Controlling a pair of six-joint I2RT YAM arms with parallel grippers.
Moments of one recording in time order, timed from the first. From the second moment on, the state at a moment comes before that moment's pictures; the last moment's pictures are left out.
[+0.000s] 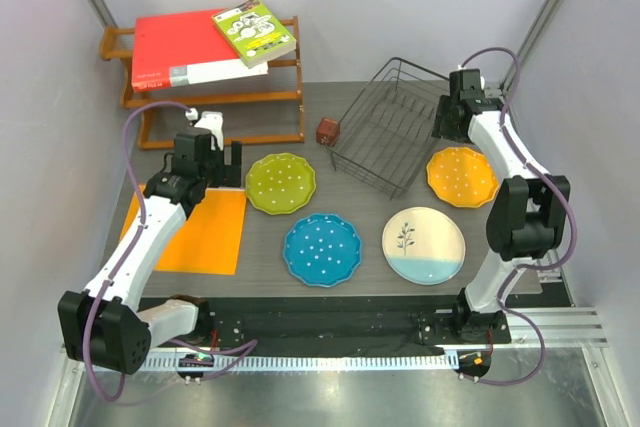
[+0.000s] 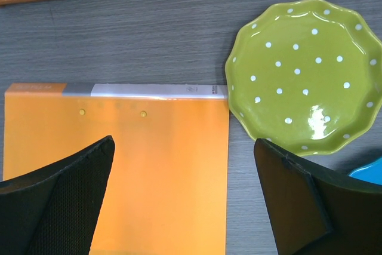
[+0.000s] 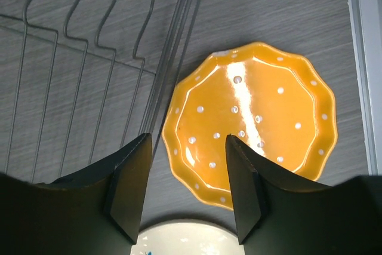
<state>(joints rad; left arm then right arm) -0.22 1.16 1.00 -0.51 -0.20 -0.05 0.05 1.76 1.52 -0.67 0.23 0.24</state>
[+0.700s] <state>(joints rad) -0.22 1.16 0.99 -0.51 -0.19 -0.05 0.04 1.89 1.62 -0.68 0.19 0.27</state>
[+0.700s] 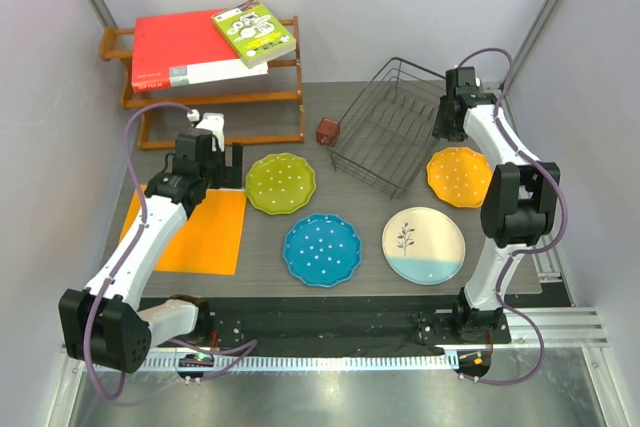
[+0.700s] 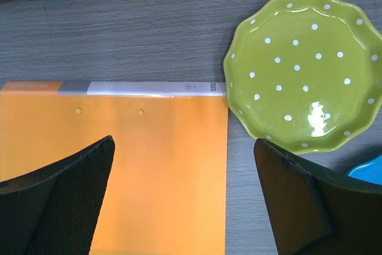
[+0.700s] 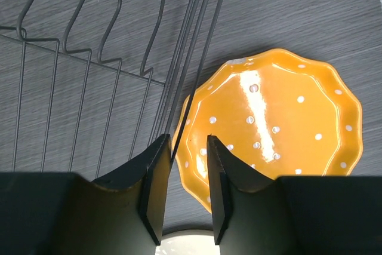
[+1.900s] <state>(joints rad) -0.22 1.11 0.97 -0.51 -0.14 -0.08 0.09 2.05 1.82 -0.71 0.18 0.17</state>
